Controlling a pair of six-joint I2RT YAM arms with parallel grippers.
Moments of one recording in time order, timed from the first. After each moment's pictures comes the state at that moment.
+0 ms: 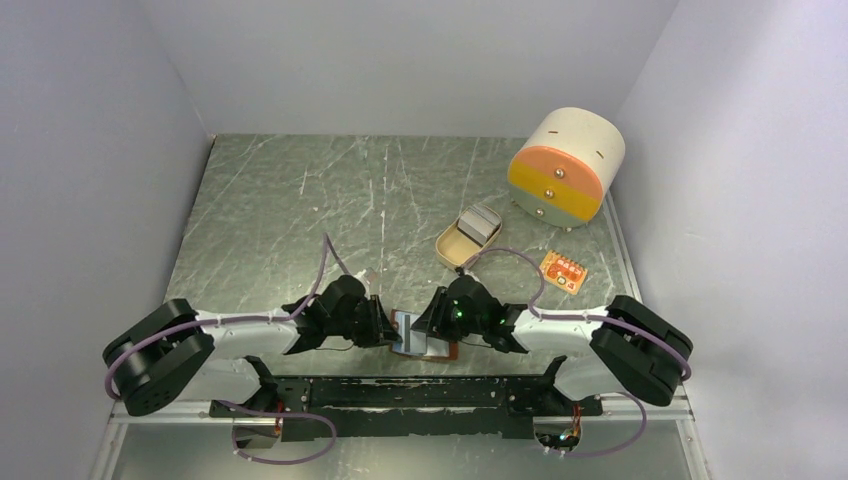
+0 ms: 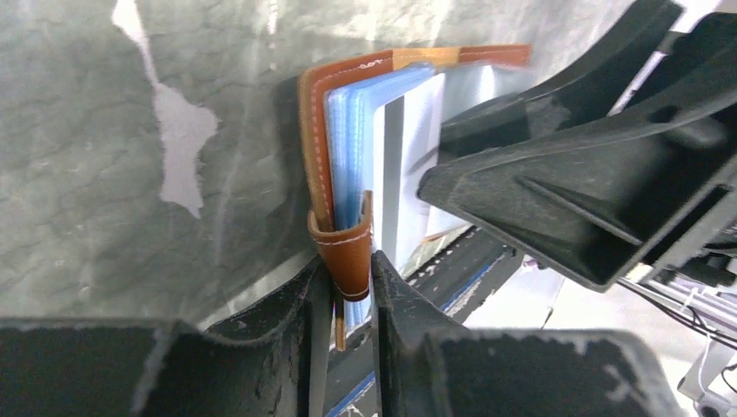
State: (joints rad) left arm -0.90 1.29 0.33 0.20 0.23 -1.11; right arm 0.93 1.34 0.36 0.25 -0.08 1.17
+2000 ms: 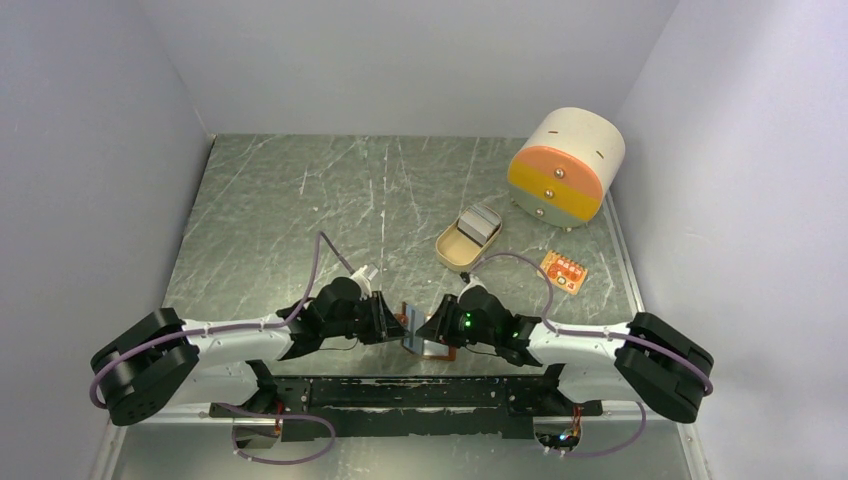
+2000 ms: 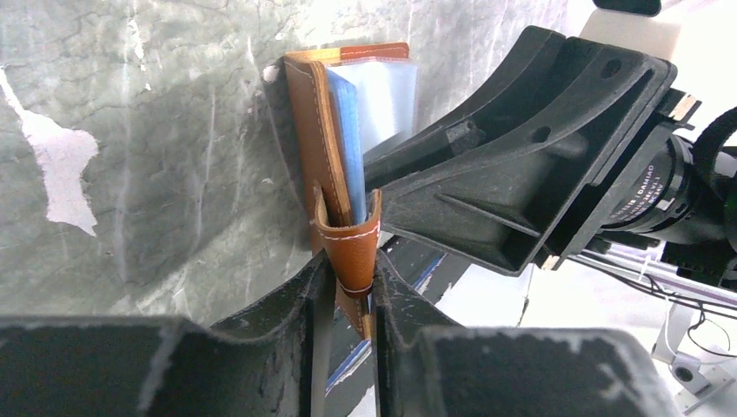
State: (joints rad) left arm -0.94 1.20 0.31 0.31 0.21 -1.12; right arm 0.97 1.19 0.26 0.31 -0.06 1.14
